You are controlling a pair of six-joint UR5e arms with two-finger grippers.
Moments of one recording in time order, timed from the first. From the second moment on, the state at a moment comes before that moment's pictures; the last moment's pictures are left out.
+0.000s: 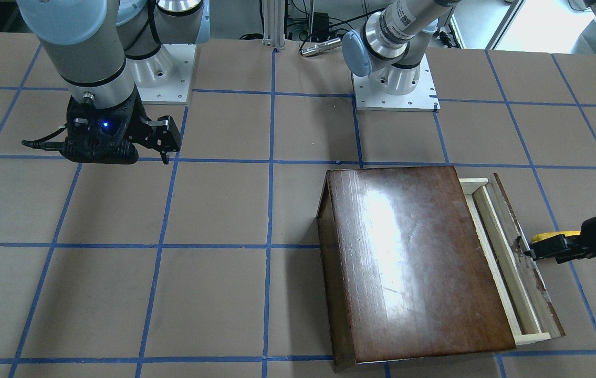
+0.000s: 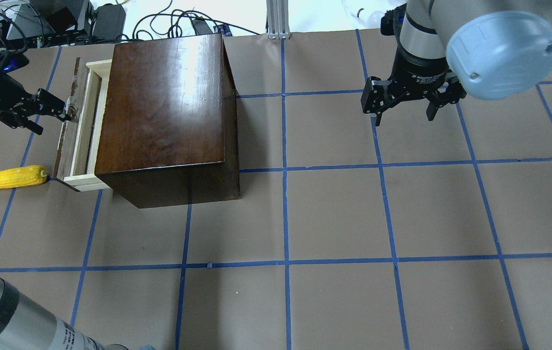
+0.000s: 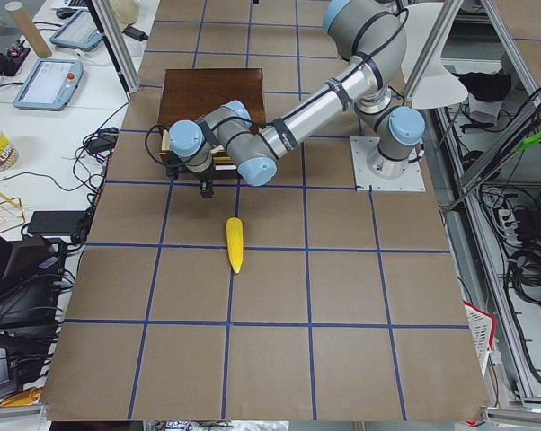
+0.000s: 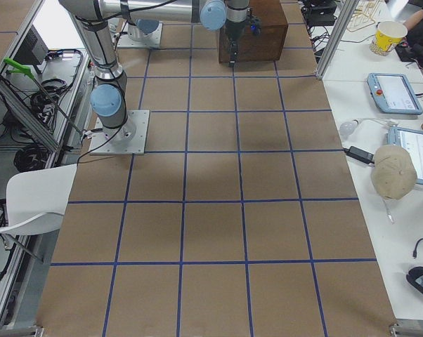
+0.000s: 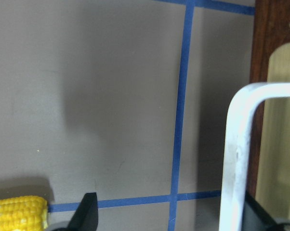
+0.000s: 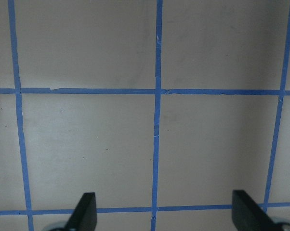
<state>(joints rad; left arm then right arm) -1.01 -2.07 -1.43 -1.38 1.37 0.50 1.65 -1.48 1.58 -1.63 -1.64 0.06</state>
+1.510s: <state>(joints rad) -1.01 -1.99 -1.40 -1.44 1.69 0.83 1.65 -1.48 1.58 -1.63 -1.64 0.06</state>
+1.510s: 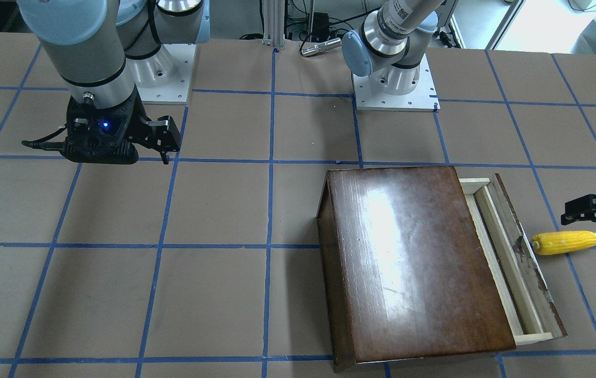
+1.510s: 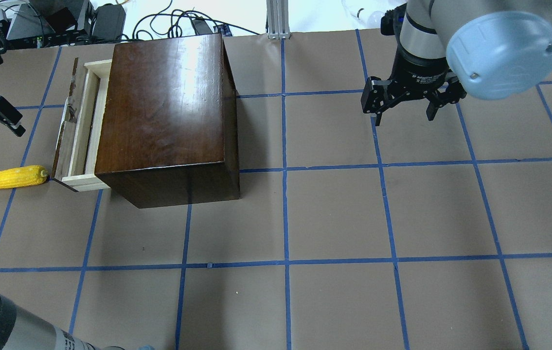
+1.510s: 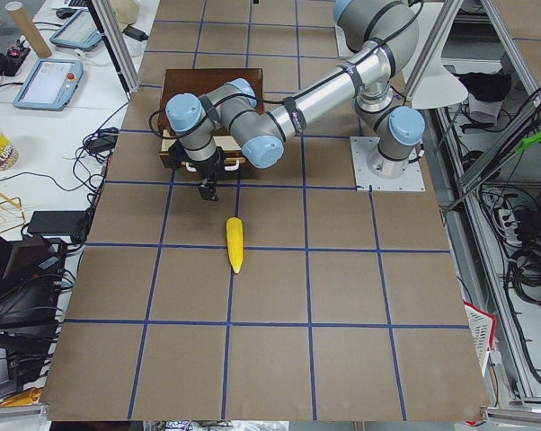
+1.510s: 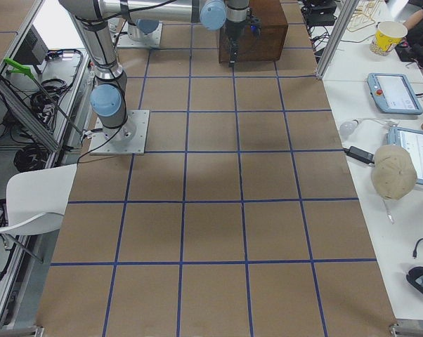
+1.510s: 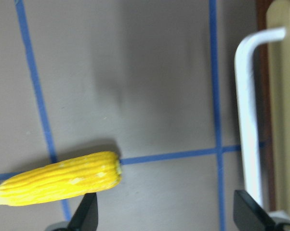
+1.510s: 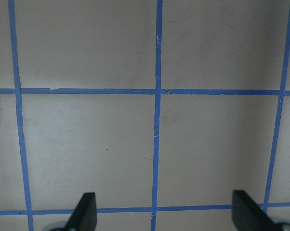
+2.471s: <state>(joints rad) -0.90 -1.98 -1.57 -1.21 1.71 1.55 1.65 -1.48 1.58 -1.62 -1.64 0.06</state>
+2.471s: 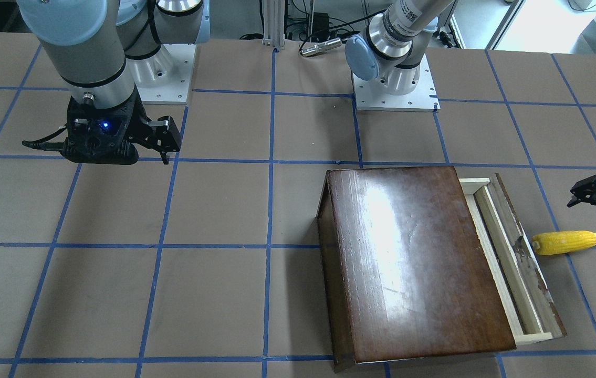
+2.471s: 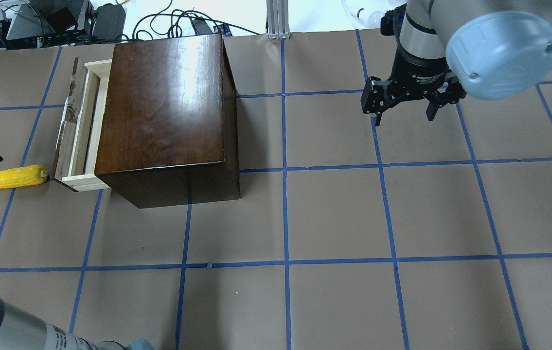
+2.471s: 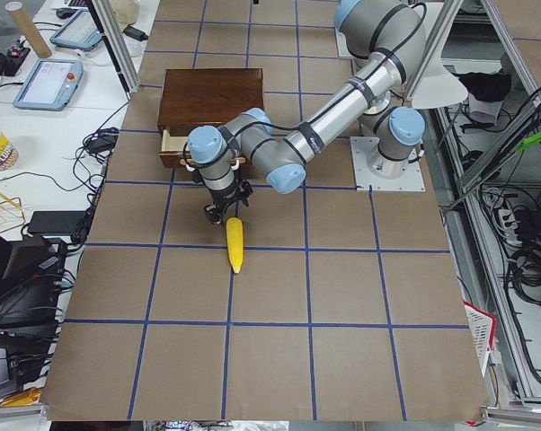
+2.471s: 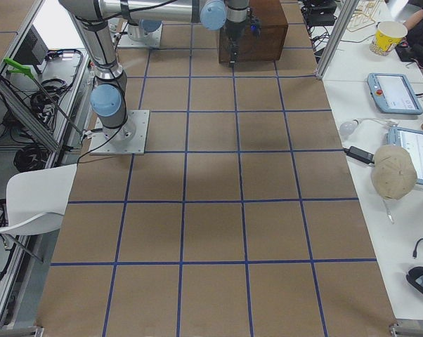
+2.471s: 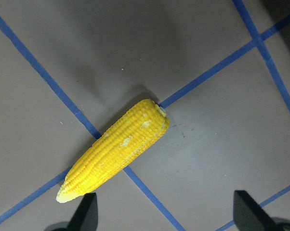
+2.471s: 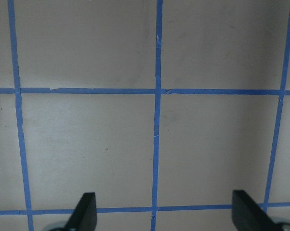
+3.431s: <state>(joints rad) -0.81 -2.01 -1.64 -1.09 1.63 2.01 1.65 -1.48 1.58 -1.62 -1.64 0.06</state>
